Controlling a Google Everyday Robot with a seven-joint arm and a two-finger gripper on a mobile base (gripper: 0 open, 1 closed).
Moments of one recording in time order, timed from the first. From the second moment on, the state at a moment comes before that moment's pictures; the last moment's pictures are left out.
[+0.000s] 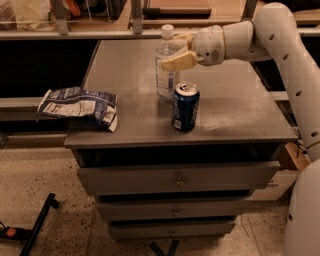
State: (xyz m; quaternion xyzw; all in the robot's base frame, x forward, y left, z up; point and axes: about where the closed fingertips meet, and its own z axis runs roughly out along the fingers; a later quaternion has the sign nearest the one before) arm 0.671 -0.030 0.946 -0.57 0.54 0.38 0.49
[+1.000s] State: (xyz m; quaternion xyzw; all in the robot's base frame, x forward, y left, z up) arm 0.661 -0.035 0.937 -0.58 0.52 0.39 0.48
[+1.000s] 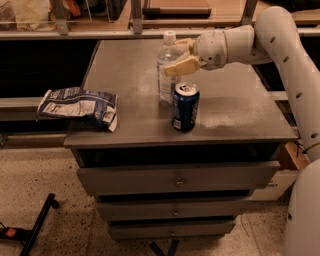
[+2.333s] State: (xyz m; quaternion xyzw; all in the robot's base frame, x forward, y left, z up) arm 0.671 -0.038 0.942 -0.59 0.53 0.38 0.48
